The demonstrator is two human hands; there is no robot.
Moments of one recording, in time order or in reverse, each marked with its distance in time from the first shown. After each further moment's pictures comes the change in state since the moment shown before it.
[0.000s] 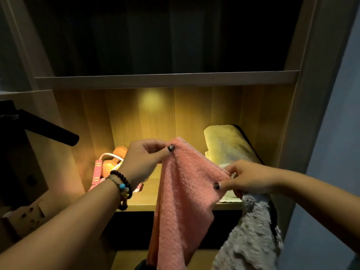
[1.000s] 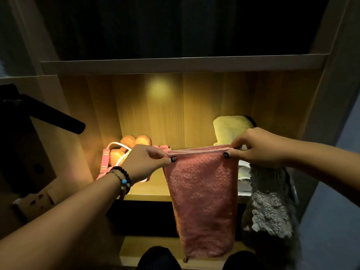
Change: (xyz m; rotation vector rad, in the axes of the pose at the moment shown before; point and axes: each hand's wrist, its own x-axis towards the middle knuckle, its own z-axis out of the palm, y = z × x) left_hand 0.011 -0.043 -0.024 0.355 -0.033 -0.181; right_hand 0.025 -0.018 -0.028 -0.577 0.229 -0.150
